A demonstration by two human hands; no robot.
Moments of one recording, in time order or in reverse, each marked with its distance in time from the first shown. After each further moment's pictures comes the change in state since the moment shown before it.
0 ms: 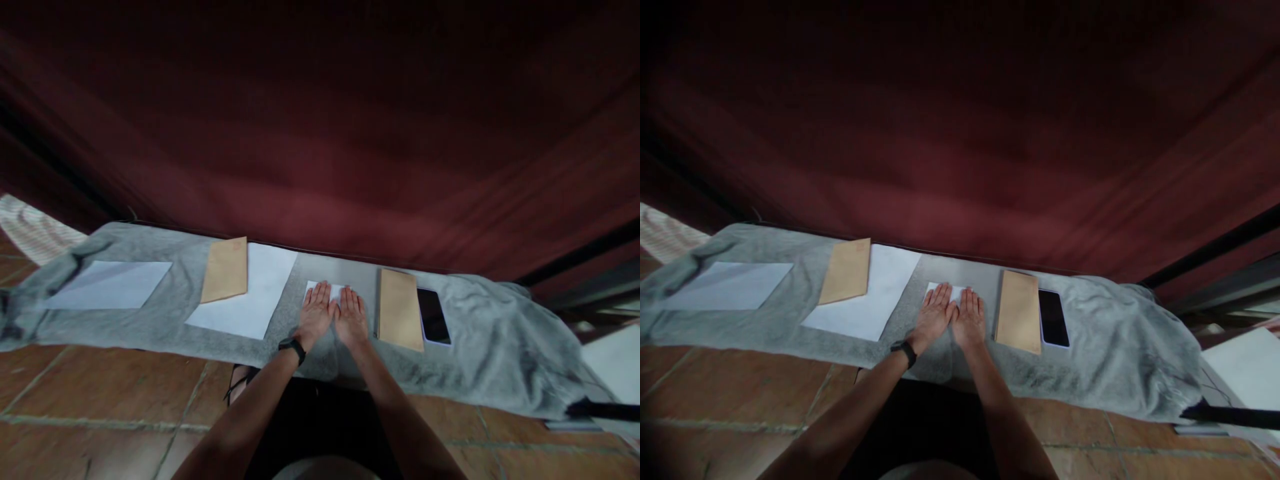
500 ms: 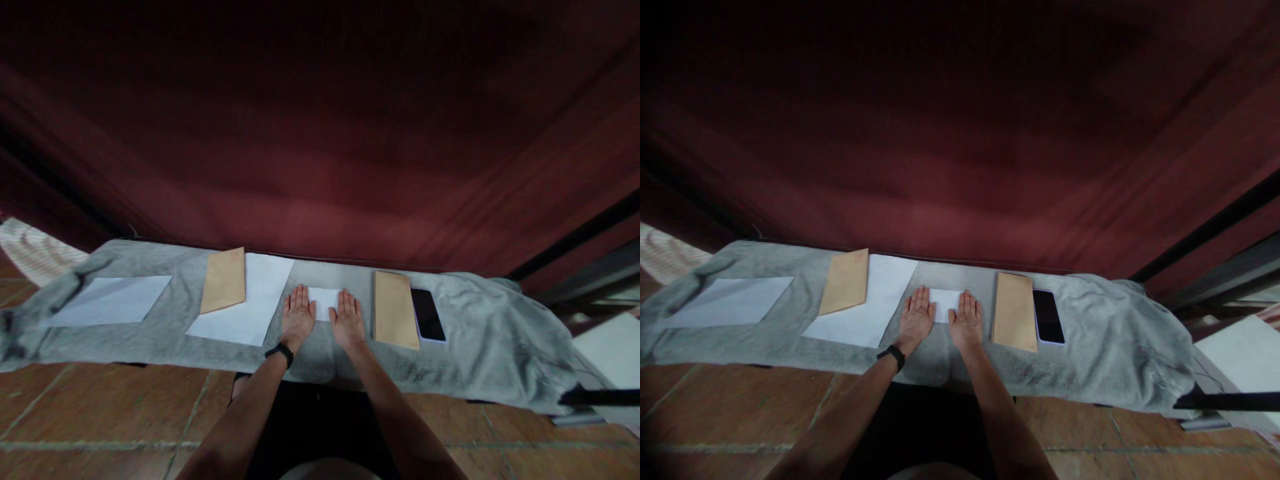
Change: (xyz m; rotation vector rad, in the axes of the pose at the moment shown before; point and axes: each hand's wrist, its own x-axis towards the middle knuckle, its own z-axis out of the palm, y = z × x) left_hand -0.003 -0.035 -0.002 0.070 0.061 -0.208; right_hand 0.000 -0.003 0.002 0.035 0.044 0.046
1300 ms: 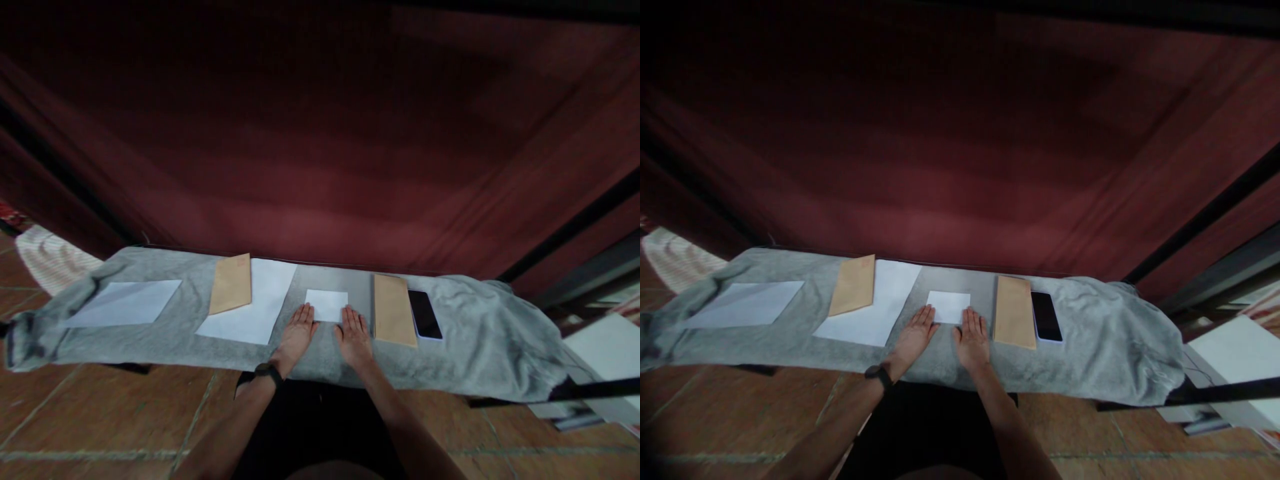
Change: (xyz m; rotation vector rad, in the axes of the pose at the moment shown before) left_hand -0.042 -0.019 -0.022 0.043 -0.052 0.322; right_hand -0.051 0.009 -0.016 -0.010 0.030 -0.073
